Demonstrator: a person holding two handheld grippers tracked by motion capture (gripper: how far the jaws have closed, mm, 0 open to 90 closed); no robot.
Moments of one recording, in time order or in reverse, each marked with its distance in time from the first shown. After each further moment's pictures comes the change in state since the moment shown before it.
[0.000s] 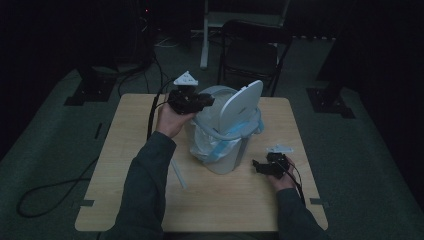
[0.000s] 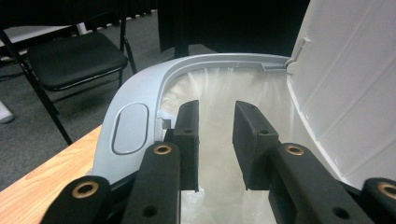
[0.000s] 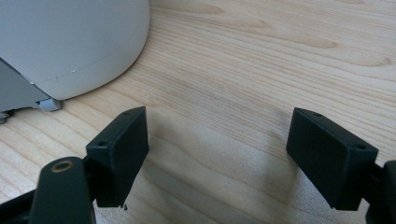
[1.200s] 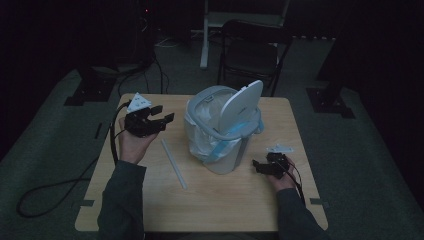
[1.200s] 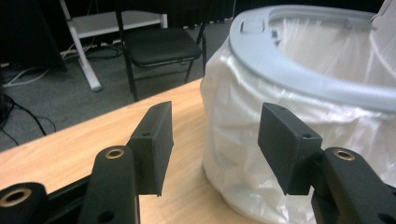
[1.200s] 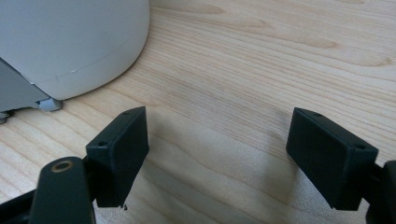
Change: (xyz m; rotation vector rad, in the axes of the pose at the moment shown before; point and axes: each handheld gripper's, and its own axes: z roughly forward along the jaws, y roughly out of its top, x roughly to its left) left arm 0.010 -0.088 -0.087 -0.049 0.292 -0.128; right arm 0.000 0.000 0.000 0.000 0.000 0.000
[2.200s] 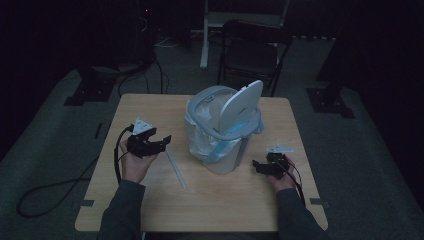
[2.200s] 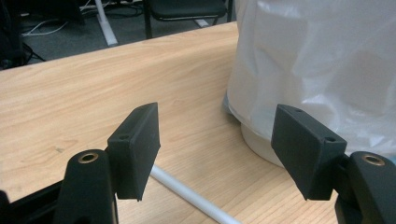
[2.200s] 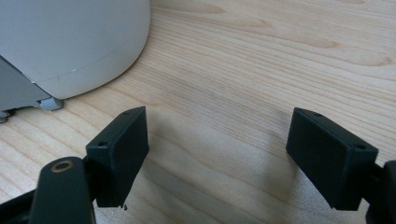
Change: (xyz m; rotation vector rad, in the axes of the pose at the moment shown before) left arm 0.000 -0.077 0.020 0.109 0.094 -0.074; right arm 0.000 0.000 0.000 0.001 0.001 0.000
